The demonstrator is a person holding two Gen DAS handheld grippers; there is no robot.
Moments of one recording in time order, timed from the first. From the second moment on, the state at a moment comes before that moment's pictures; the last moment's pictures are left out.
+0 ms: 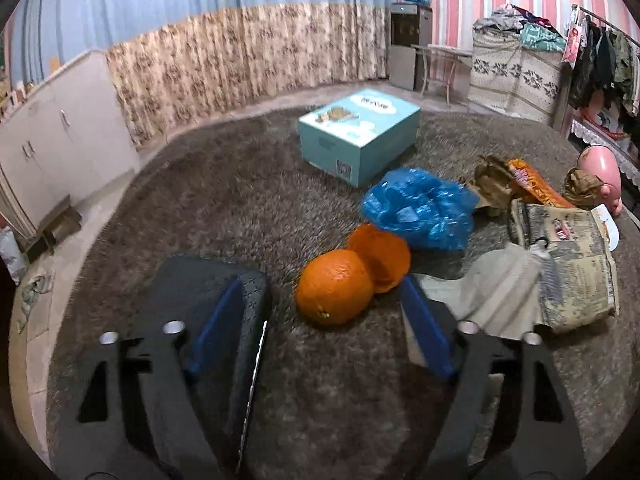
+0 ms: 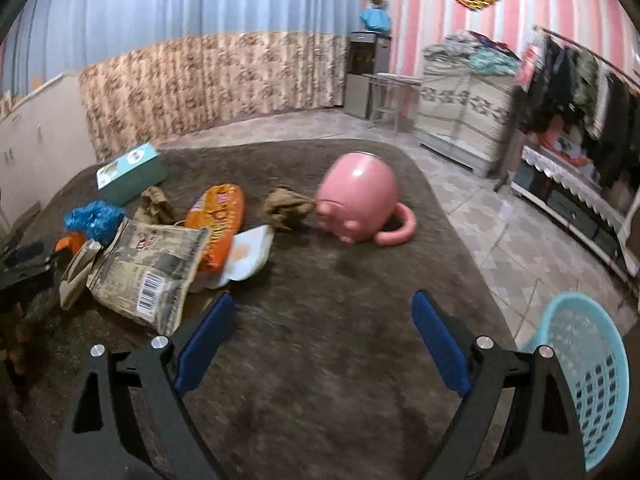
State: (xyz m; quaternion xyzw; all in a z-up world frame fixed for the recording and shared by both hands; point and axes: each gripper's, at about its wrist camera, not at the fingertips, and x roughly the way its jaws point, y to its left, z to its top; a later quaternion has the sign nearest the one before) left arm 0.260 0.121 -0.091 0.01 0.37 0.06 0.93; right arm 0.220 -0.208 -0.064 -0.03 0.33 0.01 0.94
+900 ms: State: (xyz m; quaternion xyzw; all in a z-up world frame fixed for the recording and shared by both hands) left arm 0.174 0.170 -0.043 0.01 0.30 0.09 0.95; right arm 0.264 -0.125 -0.103 0.00 0.39 0.14 0.91
